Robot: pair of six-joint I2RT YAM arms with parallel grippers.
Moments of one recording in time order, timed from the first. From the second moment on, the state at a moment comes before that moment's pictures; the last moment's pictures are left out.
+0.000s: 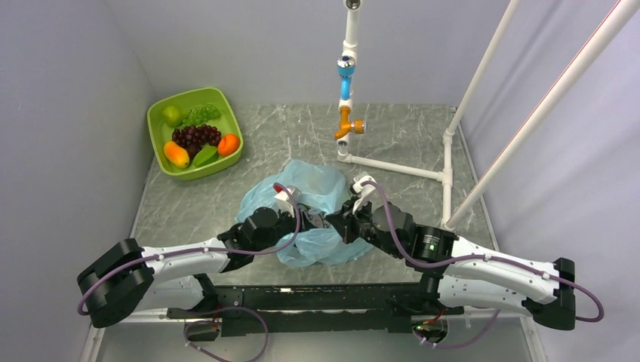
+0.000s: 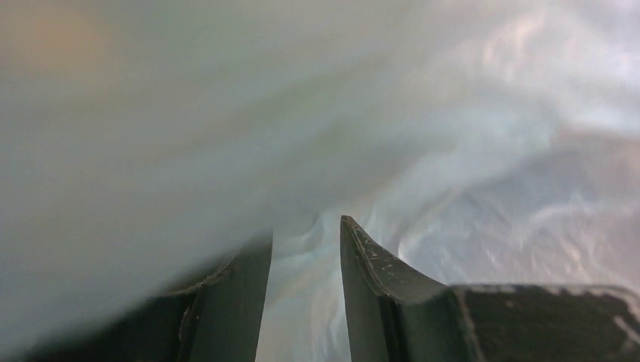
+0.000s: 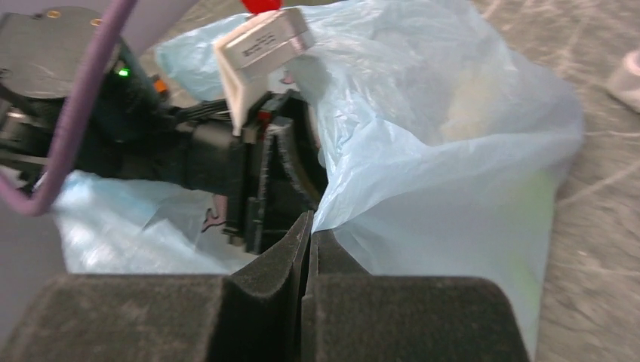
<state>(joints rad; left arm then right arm) -0.95 1.17 0.39 0.46 0.09 -0.70 1.19 0.82 0.74 -0.20 0.35 0.37</state>
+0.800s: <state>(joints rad) -0.95 1.24 0.40 0.40 -0.14 -0.67 1.19 0.88 0.76 -0.07 0.17 0.45</state>
